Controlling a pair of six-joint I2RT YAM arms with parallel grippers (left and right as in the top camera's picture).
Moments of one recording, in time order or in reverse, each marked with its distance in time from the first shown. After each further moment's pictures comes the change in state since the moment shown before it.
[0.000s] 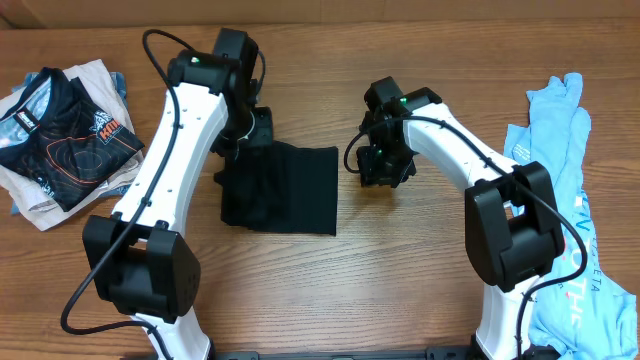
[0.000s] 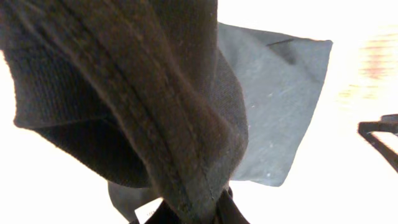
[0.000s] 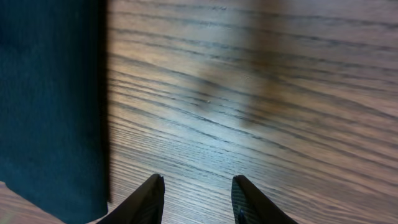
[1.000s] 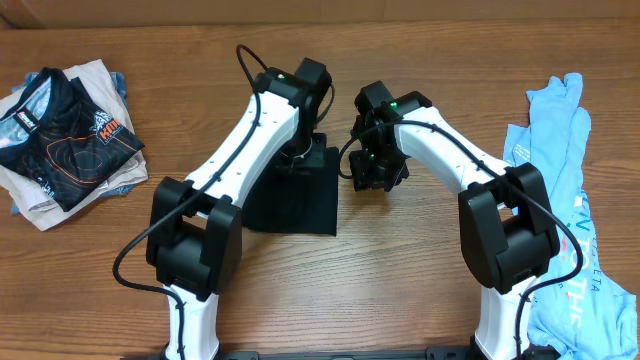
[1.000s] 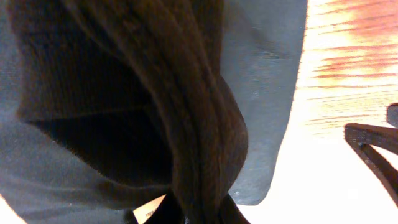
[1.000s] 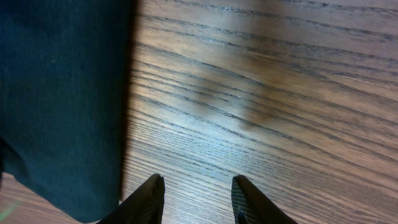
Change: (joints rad) left arm -0.216 0.182 0.002 0.054 -0.022 -0.047; right arm 0.034 0.002 -0.003 0.004 -0.006 0.001
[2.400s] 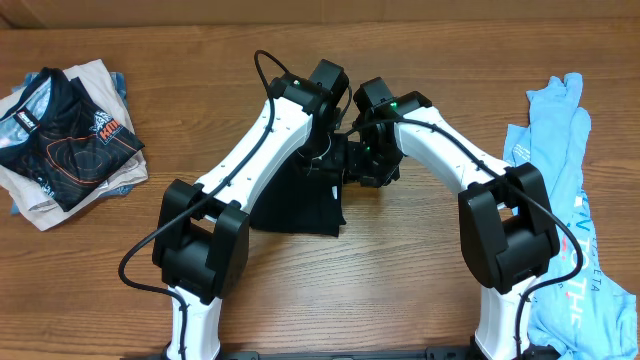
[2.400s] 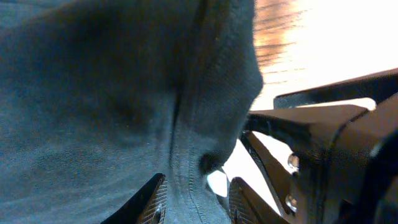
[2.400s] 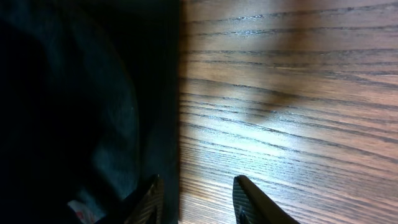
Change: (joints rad) left arm -0.052 0.000 0.000 0.082 0.132 -0.006; right arm 0.000 0.000 0.000 0.075 -0.095 0.229
